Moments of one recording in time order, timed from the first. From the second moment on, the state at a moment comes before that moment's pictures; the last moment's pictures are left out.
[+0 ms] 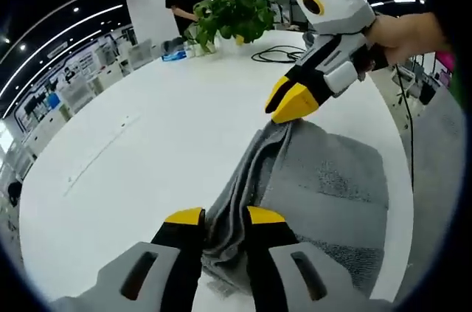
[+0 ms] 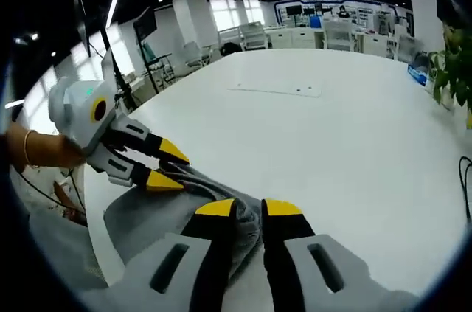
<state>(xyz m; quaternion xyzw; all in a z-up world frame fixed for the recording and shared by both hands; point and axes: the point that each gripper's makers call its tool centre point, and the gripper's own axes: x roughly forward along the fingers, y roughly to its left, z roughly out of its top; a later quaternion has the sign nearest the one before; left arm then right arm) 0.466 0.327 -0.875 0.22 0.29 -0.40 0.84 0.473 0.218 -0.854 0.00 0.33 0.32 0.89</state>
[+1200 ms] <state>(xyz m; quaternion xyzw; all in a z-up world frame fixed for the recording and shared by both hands) 0.418 0.370 -0.868 0.10 0.32 -0.32 0.89 0.420 0.207 -0.859 -0.01 0.34 0.33 0.88</state>
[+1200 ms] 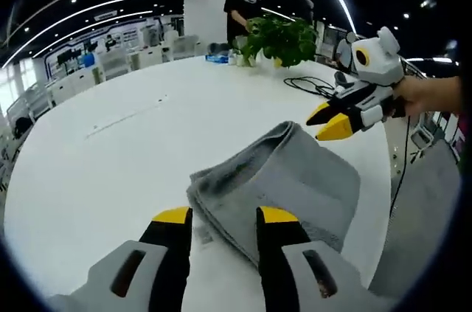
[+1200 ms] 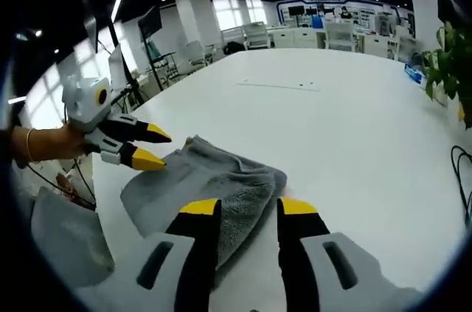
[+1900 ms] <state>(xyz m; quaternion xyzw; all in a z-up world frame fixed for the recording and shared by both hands) 0.410 0.369 -0.904 0.03 0.37 -0.32 0.87 0.411 0.221 -0.904 -0.01 0.38 0.34 0.86</state>
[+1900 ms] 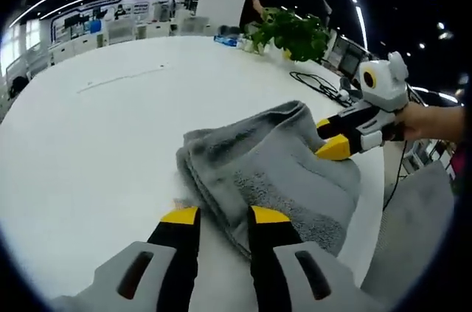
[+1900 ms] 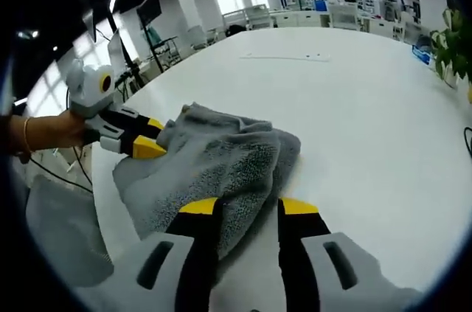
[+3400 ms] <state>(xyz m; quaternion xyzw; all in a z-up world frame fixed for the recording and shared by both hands) 0.496 0.372 -0.871 0.05 0.30 -0.29 0.91 0.488 0.218 -0.883 -0.03 0.35 0.32 0.88</state>
